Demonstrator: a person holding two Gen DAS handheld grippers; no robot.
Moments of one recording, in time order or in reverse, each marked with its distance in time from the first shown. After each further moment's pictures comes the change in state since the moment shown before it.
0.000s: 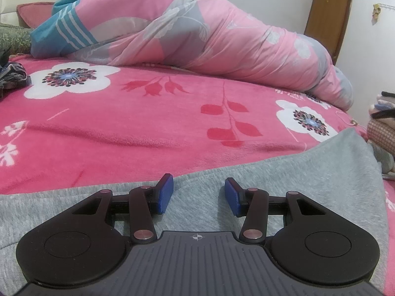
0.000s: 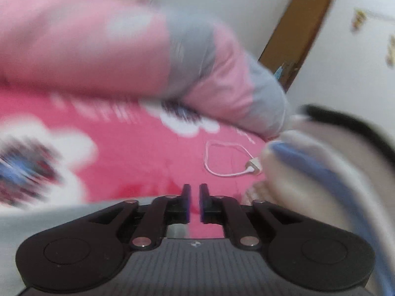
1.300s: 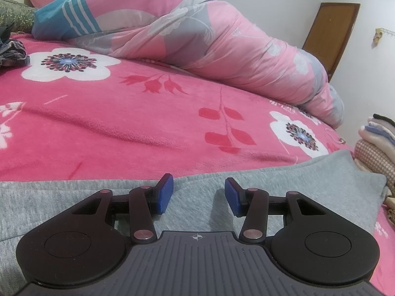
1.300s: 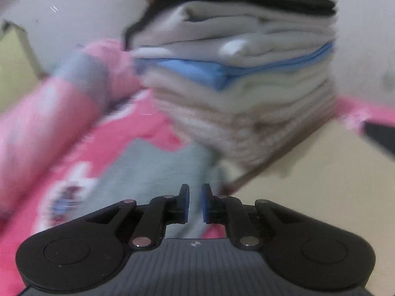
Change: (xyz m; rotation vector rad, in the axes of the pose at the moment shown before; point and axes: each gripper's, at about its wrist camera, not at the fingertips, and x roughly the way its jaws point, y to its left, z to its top) left arm 0.000 0.019 -0.001 -0.106 -0.010 -0.082; right arm -0.117 -0.101 -0.146 0.837 0.157 0.050
